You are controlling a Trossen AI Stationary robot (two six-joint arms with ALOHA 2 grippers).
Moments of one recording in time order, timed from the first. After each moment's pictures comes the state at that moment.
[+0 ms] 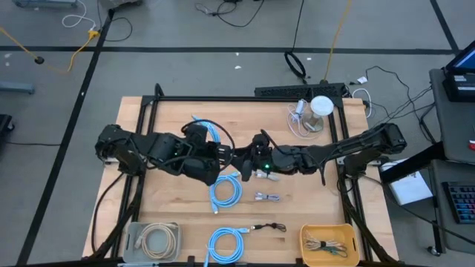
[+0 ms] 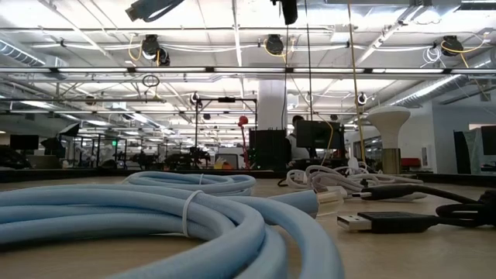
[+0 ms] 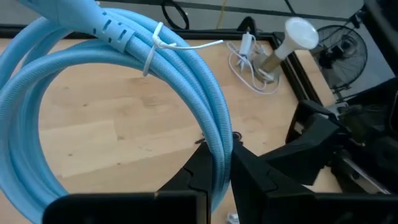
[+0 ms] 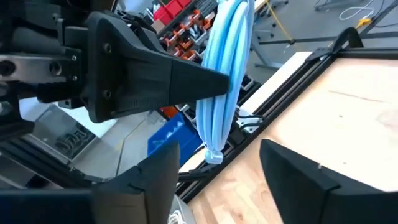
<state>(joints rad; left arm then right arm) -0.33 1.75 2.07 -1.47 -0.76 -1.57 0.22 1.56 1.20 0.26 0.44 0.79</state>
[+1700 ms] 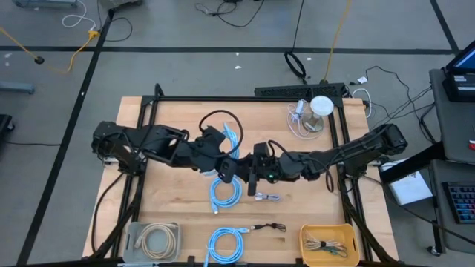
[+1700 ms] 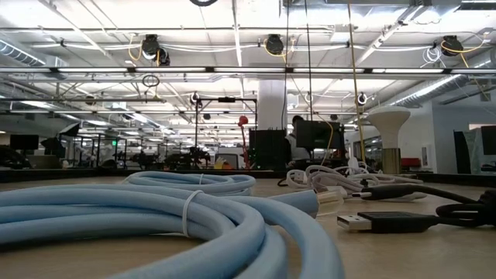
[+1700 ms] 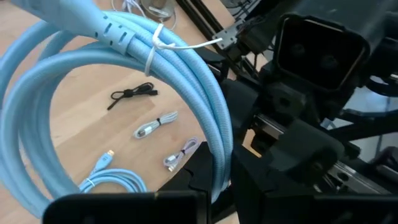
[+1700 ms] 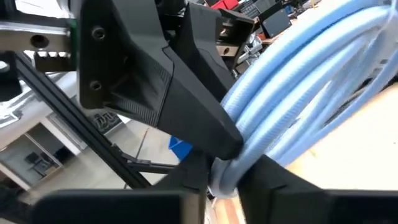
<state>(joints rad) -0.29 1.71 2.07 -1.10 -0.38 -1.07 0.29 1.56 1.20 0.39 0.39 0.62</state>
